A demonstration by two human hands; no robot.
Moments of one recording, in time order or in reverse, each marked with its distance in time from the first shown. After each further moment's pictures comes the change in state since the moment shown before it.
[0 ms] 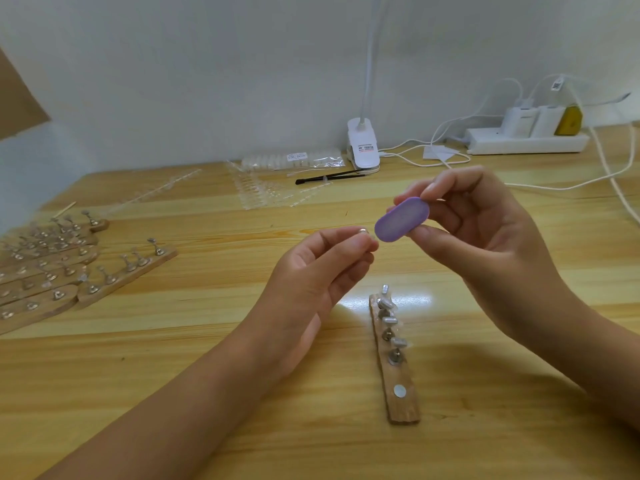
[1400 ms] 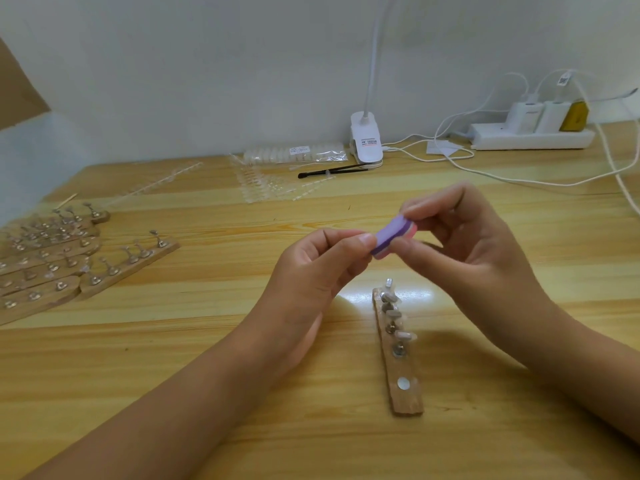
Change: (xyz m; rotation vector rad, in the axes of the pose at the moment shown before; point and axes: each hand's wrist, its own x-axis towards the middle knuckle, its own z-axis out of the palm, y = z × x) left_hand -0.001 -0.002 -0.001 0.116 0.030 0.040; right_hand -0.008 0.005 0.013 -0.050 0.021 0.072
